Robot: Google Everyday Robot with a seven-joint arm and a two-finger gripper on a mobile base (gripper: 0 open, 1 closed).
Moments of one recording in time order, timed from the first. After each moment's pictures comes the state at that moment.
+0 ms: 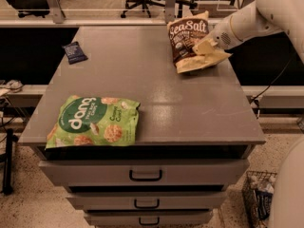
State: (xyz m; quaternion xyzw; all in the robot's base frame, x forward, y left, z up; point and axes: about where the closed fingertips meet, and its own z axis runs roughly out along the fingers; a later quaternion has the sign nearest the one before) arm 0.745 -0.168 0.880 -0.44 0.80 0.13 0.38
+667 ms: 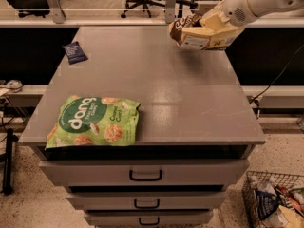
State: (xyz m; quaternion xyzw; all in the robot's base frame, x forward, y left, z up) arm 0.728 -0.172 0.980 -0.47 0.75 0.06 0.46
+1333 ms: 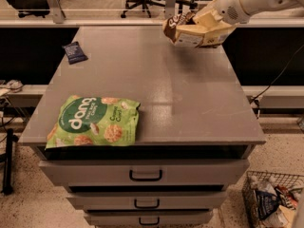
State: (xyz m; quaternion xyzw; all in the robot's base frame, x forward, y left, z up) arm 0.739 -0.155 0.982 -0.48 0.73 0.07 0.47
